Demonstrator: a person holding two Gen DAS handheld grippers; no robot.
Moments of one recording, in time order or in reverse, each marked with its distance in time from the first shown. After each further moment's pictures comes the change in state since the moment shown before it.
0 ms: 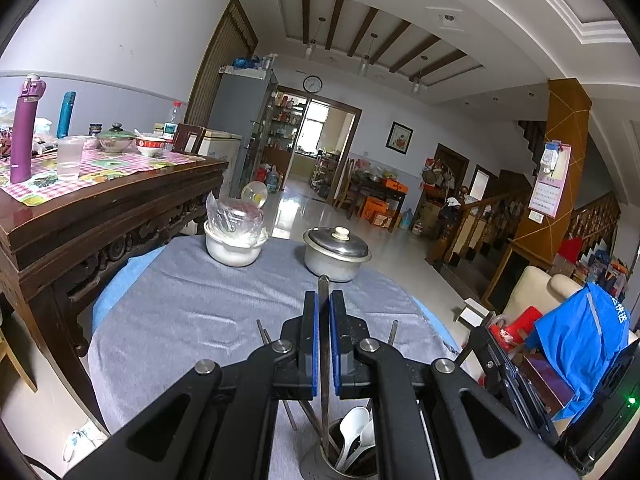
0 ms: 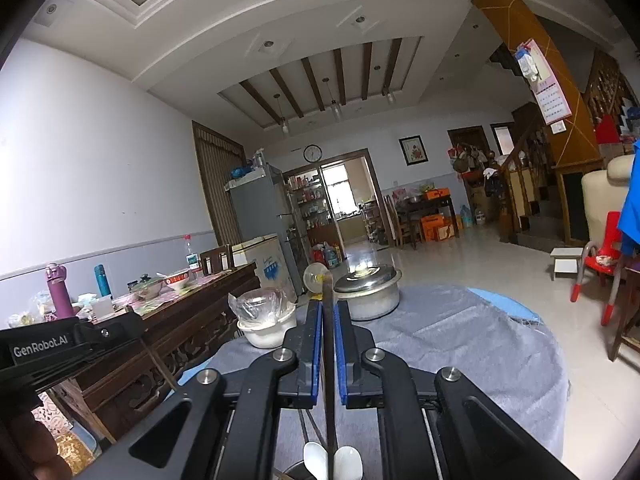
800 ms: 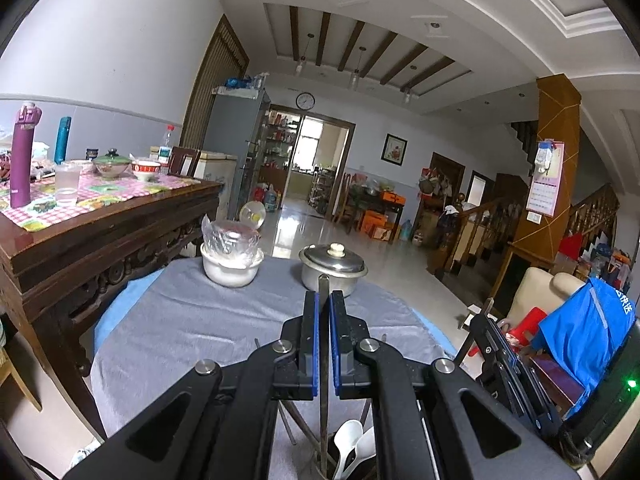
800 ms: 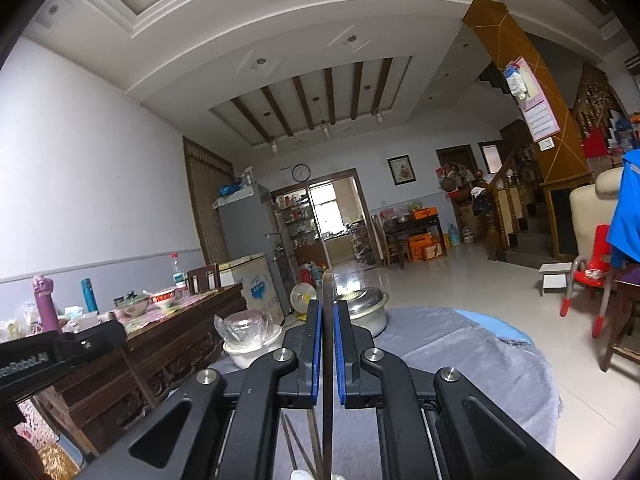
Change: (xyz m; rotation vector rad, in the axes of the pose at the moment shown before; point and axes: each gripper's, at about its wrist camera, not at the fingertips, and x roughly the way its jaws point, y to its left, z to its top) left arm -0.004 -0.013 0.001 0.051 -0.062 0.006; right arm 0.001 0.002 0.008 -0.016 -0.076 -0.047
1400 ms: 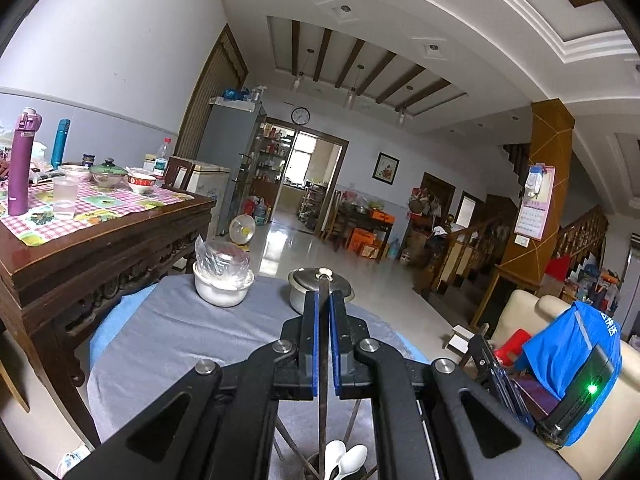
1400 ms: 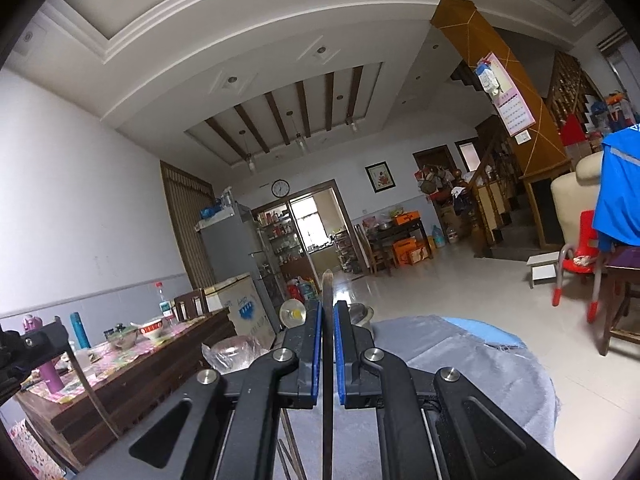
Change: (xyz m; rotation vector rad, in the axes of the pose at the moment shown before) left arm -0.015 0.007 0.031 -0.036 -0.059 -0.053; right arm 0.008 -0.020 0.021 0.093 -0.049 -0.064
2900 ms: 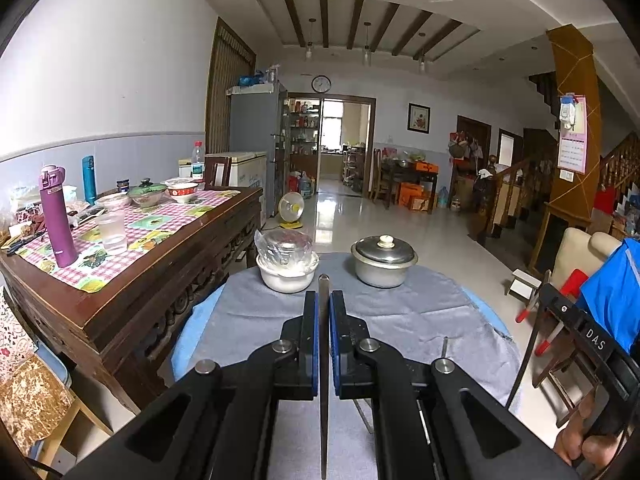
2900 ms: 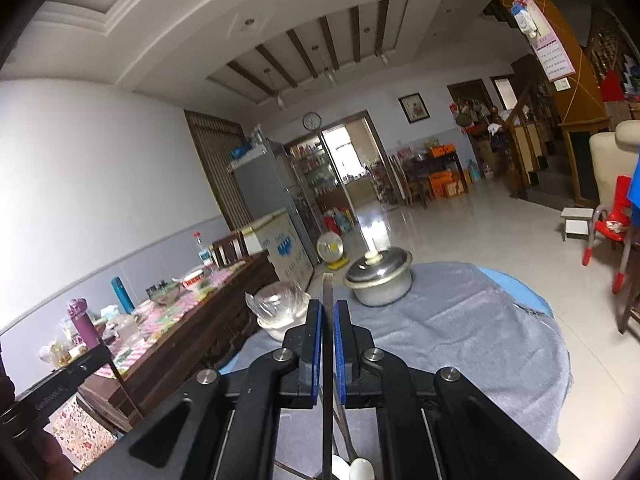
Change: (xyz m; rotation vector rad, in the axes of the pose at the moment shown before) left arm -0.004 0.014 0.030 0.186 0.139 0.206; right arm 0.006 0.007 0.043 0.025 0.267 0.142
